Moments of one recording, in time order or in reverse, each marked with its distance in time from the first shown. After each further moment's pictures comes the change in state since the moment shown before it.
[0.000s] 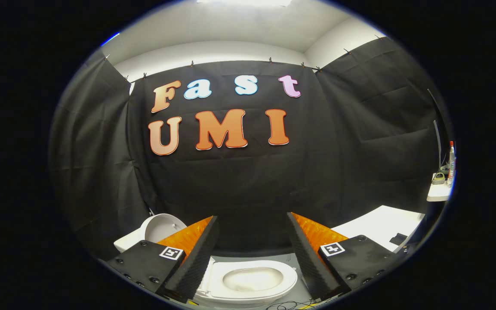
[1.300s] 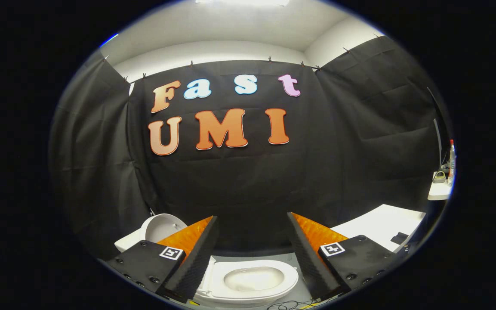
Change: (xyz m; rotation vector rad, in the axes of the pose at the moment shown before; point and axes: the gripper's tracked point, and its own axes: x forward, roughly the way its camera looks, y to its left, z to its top) arm -0.001 -0.002 -0.002 0.010 0.006 0.000
